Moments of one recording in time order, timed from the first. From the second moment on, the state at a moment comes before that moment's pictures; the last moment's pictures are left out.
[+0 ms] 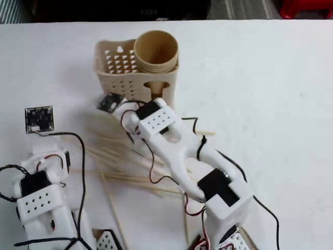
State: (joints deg) left arm -31.5 -61.0 74.6 52.4 -16.1; right arm -40.6 13.1 8.9 71.1 24.1
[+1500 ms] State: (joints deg) left arm -31.5 -61.0 74.6 52.4 -16.1; right arm -41.5 -6.7 19.2 70.9 15.5
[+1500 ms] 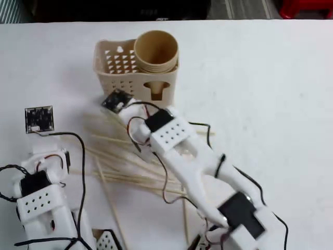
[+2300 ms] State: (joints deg) left arm -31.5 -61.0 74.6 52.4 -16.1; right arm -39.4 -38.2 19.4 66.4 7.0
